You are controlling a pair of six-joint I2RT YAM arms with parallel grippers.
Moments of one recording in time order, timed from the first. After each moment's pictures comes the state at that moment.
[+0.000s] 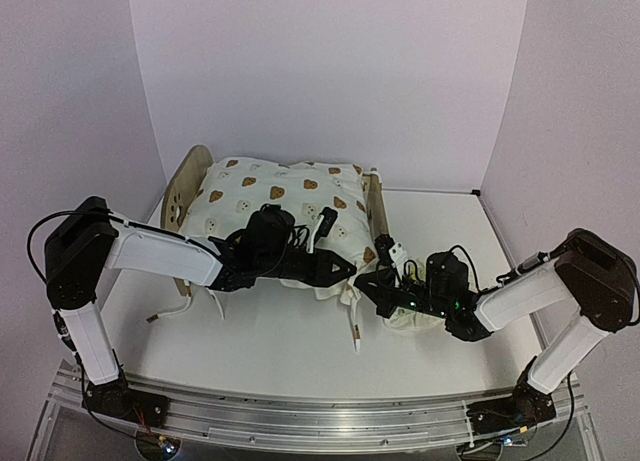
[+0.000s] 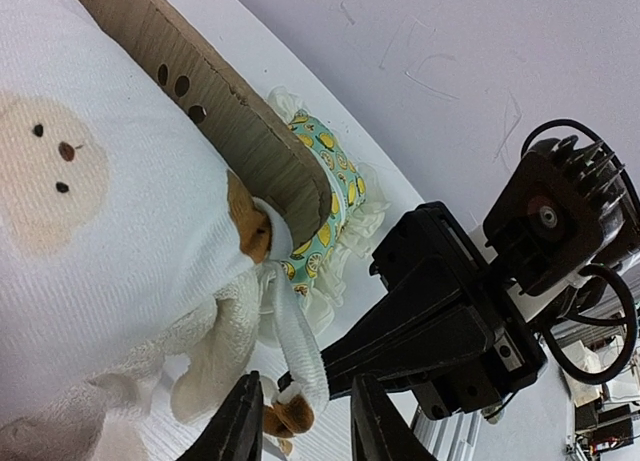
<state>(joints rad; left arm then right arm) -0.96 1.81 1.09 0.35 0.36 -0.55 0.79 1.61 0.49 0.90 -0.23 0.15</state>
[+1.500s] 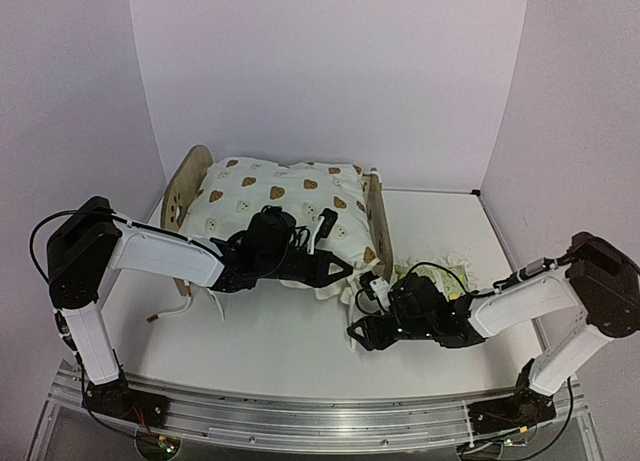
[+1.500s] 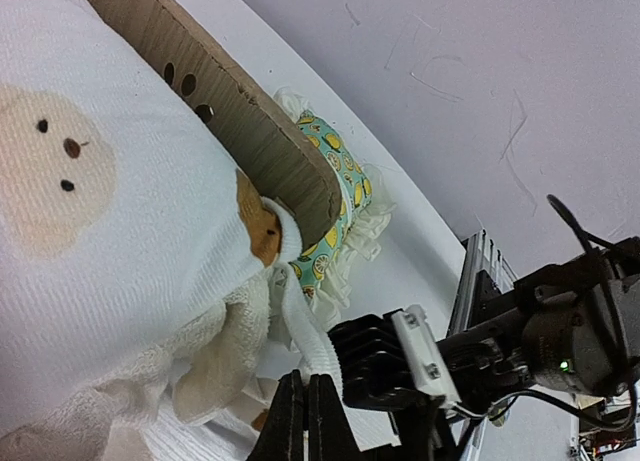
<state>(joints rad) -0.96 1.82 1.09 0.37 0.35 -0.55 0.97 1.58 0.58 0.26 0.03 0.41</state>
